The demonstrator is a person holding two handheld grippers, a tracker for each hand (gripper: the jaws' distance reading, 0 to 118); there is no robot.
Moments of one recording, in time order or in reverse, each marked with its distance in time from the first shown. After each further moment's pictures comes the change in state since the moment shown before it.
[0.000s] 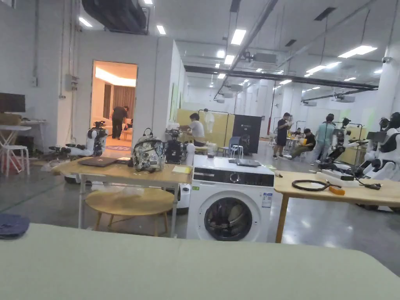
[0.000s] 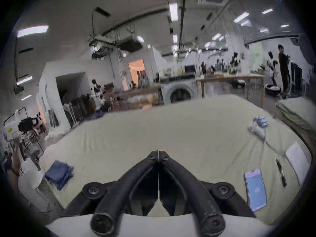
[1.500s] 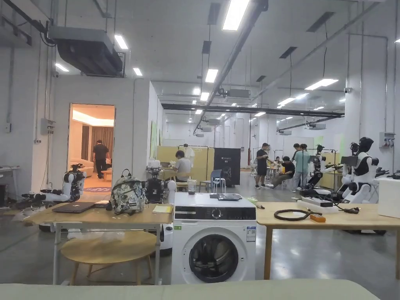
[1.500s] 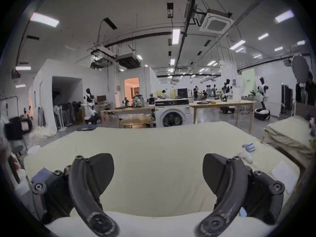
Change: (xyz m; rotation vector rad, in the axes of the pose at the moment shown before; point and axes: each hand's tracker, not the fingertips) left arm 0.107 -0.020 0.006 0.097 0.049 -0.019; right arm -0.067 0.002 0.010 0.141 -0.188 0.149
